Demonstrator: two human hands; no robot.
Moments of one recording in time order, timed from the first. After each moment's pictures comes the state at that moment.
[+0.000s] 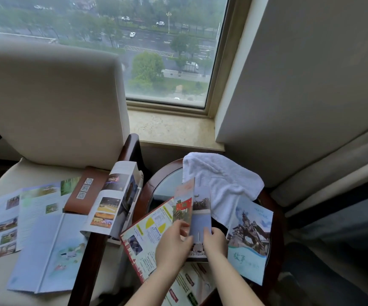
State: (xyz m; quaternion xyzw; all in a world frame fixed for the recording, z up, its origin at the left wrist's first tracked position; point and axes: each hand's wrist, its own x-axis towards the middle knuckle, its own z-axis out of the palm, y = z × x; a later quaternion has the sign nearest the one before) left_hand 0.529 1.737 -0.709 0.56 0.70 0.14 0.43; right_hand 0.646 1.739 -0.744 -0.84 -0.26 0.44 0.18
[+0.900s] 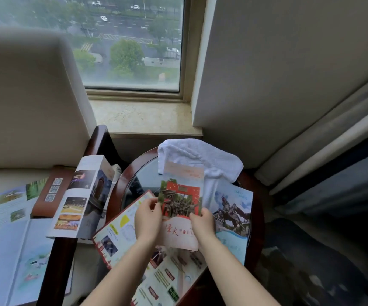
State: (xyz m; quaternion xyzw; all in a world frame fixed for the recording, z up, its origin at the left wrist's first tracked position) left_hand 0.550 1.781 -0.732 0.48 0.74 0.25 0.41; right_hand 0.678 1.748 -0.737 -0.79 -0.18 0.50 0.30
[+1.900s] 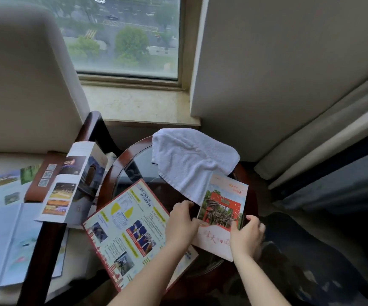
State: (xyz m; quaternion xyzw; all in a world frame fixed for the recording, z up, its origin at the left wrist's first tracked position) left_hand 0.633 1.733 -0.750 0.61 0.66 0.10 0.42; right_hand 0.777 1.681 -0.758 -0.93 -0.21 0.22 0.18
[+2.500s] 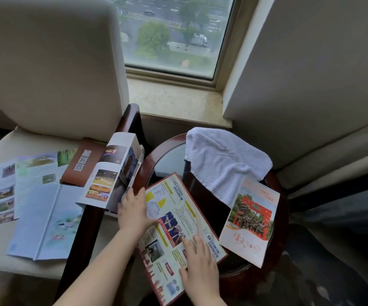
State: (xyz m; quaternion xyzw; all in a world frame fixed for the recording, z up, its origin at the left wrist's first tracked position) left_hand 0.442 1.768 -0.780 0.62 0.74 -0.08 0.24; right_hand 0.617 1.632 -0.775 -0.70 -0.63 0.33 -0.04
